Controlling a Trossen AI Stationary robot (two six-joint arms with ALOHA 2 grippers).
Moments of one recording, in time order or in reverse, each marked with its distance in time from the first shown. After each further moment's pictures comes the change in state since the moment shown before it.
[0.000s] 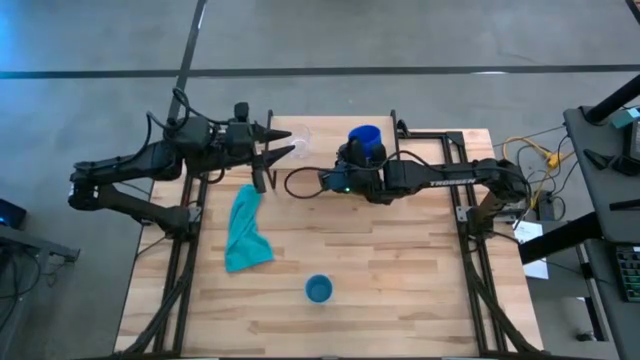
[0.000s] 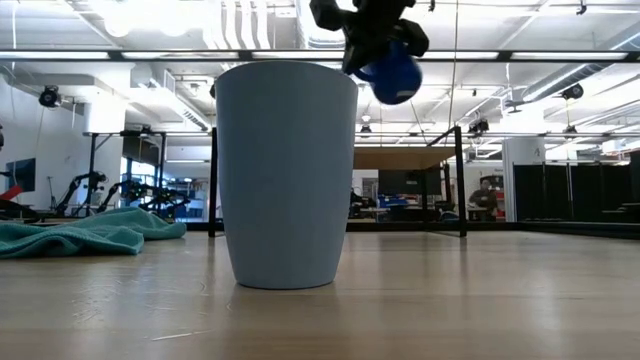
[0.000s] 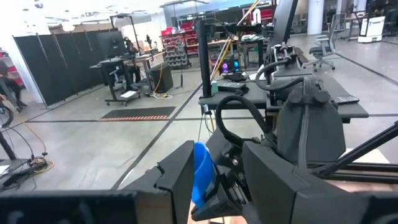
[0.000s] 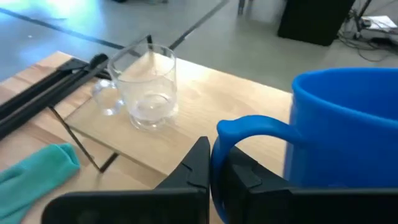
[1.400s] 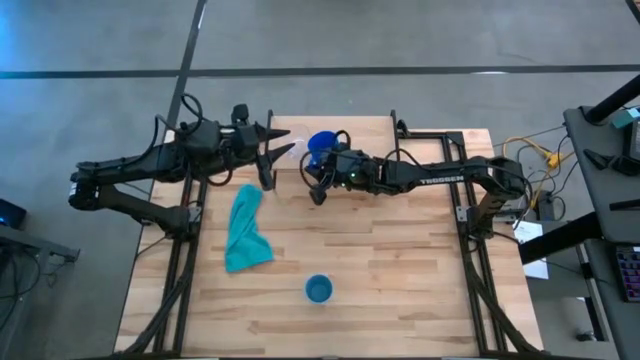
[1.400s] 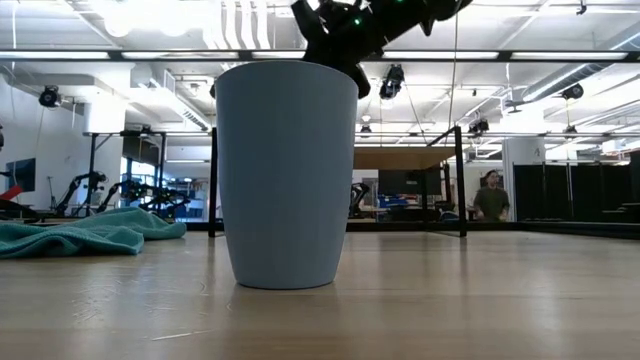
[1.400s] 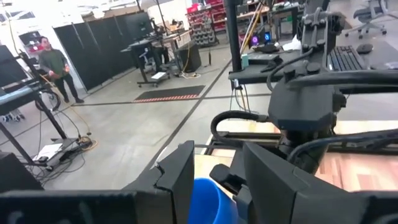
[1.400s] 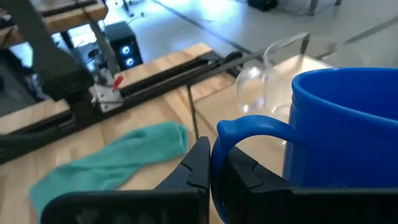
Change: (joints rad) left arm 0.002 0.005 -0.040 -0.036 -0.142 0.061; right arm -0.115 0.000 -0.281 0.704 -0.610 -0.455
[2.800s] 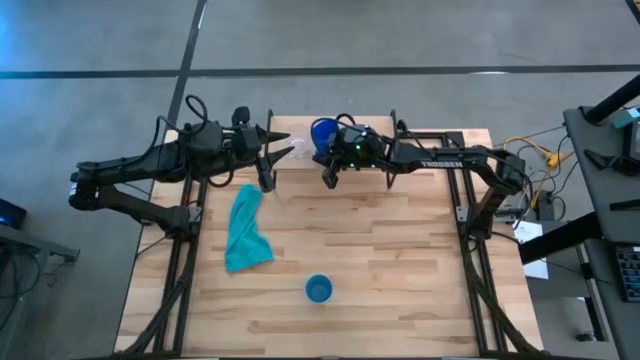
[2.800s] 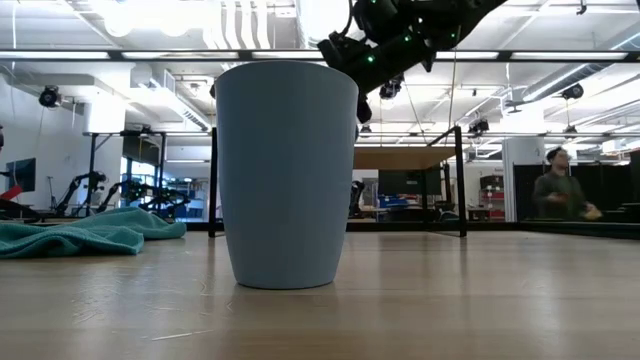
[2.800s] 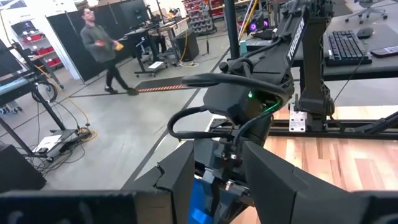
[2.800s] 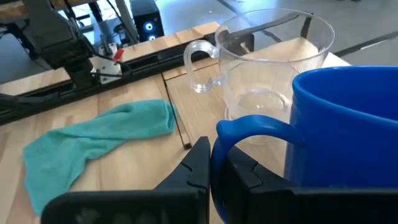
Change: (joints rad) left arm 0.000 0.000 -0.002 -0.052 0.000 -0.007; right arm -0.206 -0.001 -0.066 0.016 -0.340 -0.141
